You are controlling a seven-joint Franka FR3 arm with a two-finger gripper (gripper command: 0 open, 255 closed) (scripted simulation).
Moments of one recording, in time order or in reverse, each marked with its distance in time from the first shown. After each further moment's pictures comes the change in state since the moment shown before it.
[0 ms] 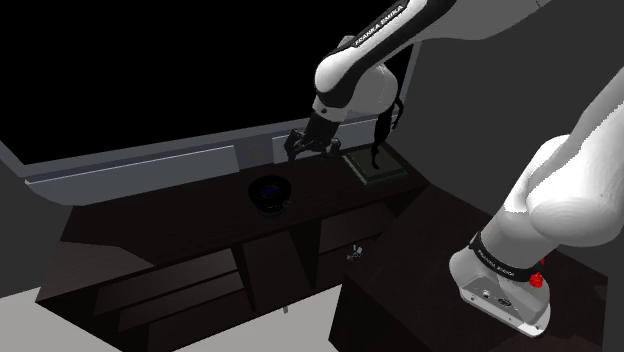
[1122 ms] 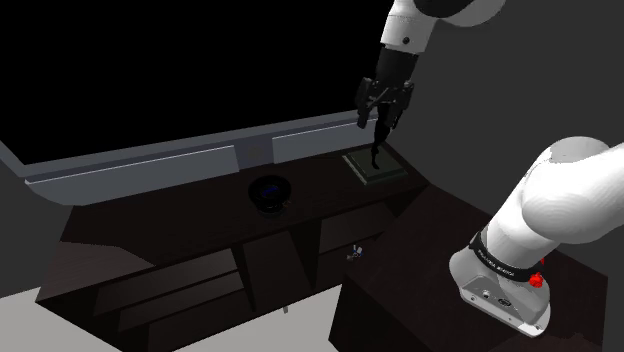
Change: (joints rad) arm -0.119 -0.595 -0.097 -0.079 -0.366 -0.673 -0.004
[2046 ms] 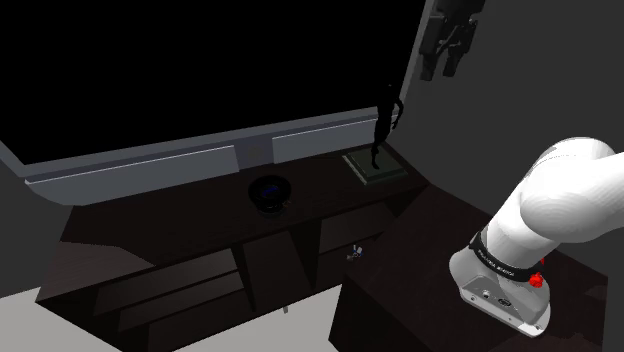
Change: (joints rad) arm -0.028 -0.152 -0.090 0.232 -0.189 -0.470 -0.139
